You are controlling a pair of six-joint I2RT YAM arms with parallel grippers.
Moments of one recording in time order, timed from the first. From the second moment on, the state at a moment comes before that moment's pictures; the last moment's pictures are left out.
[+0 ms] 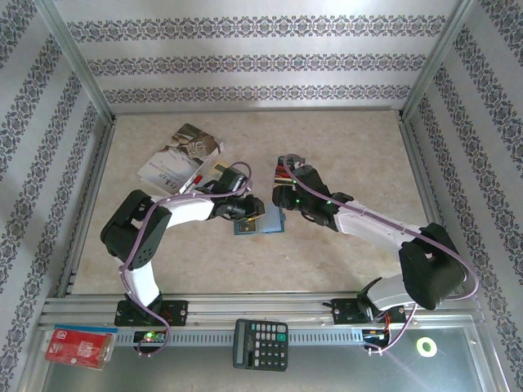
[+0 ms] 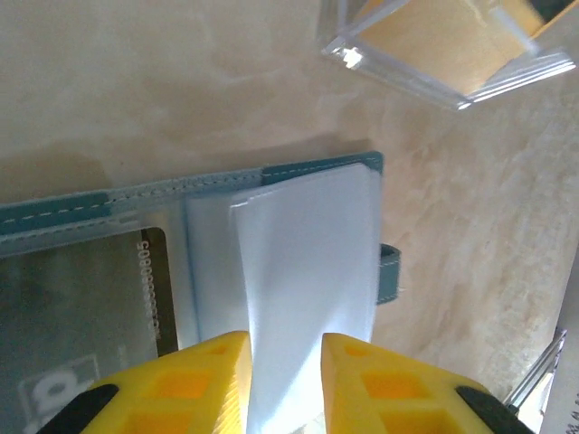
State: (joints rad) left arm -0.57 1.77 0.98 -0.13 0.41 -0.86; right arm 0.62 1.42 0.84 -0.17 0.00 0.62
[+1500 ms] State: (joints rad) left arm -0.45 1.68 0.89 -0.26 0.35 -0.83; right arm 0.71 1.83 1.02 -0.16 -0.26 0.79
